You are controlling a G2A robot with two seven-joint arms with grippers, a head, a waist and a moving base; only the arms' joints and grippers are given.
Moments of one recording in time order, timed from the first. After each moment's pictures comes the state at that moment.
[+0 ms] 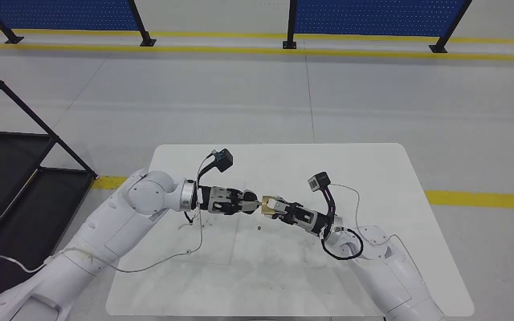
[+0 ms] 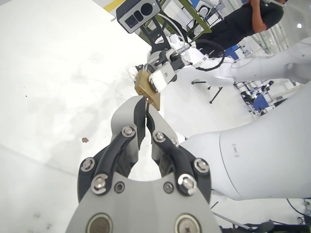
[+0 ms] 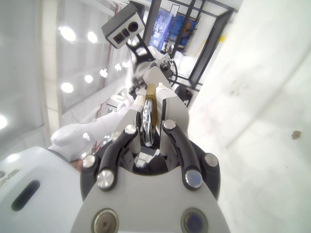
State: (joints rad) left arm 1.04 -0.80 -0.92 -1.55 -0.14 -0.73 -0.88; right arm -1.26 -1.21 0.98 -1.44 0.40 -0.46 0.81
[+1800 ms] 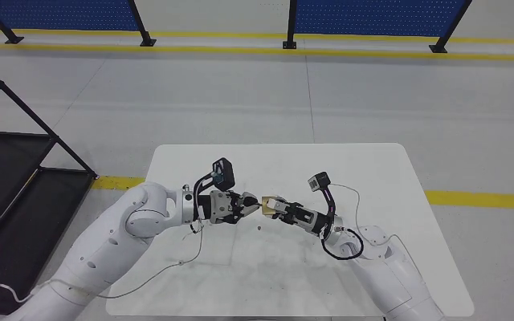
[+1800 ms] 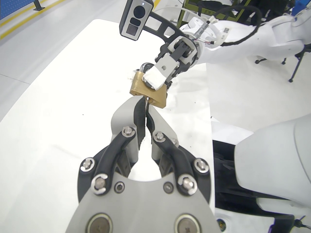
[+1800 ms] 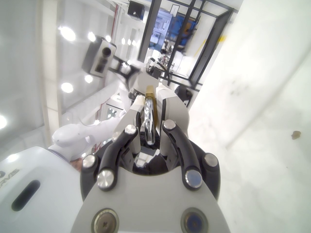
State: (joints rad) left arm 1.28 -0.80 -1.12 -1.82 0.54 -0.74 -0.51; right arm -1.26 -1.21 0.98 -1.44 0.40 -0.46 0.81
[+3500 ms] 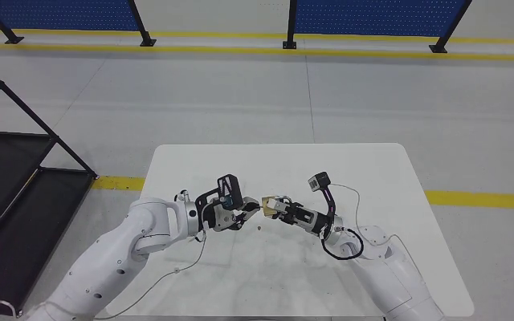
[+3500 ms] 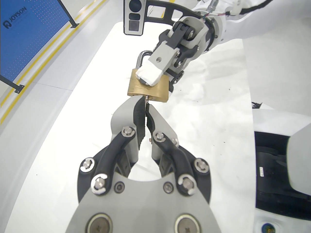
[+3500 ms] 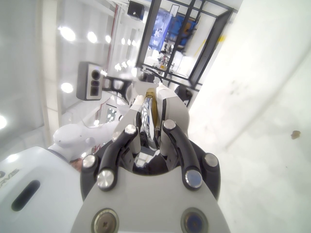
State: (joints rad) left arm 1.42 -0.81 -1.18 -1.97 0.99 -0.65 -0.33; right arm -1.26 -1.21 0.98 -1.44 0.40 -0.46 0.81
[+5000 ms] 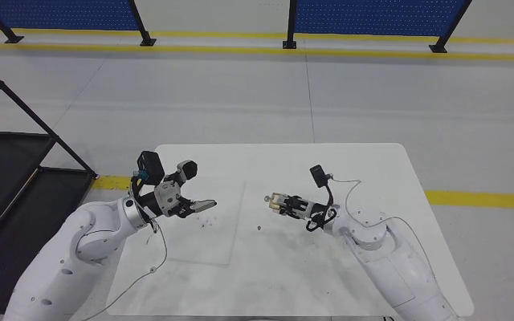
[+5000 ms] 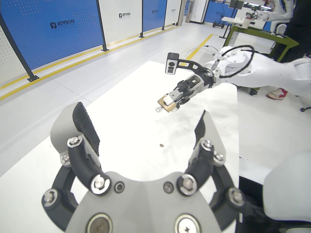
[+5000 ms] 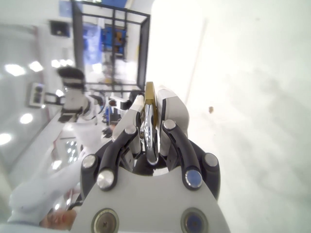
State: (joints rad) left arm 1.68 -0.78 -1.59 -1.88 0.66 -0.76 -0.15; right arm -1.22 -1.18 1.00 -1.60 0.04 0.21 0.70
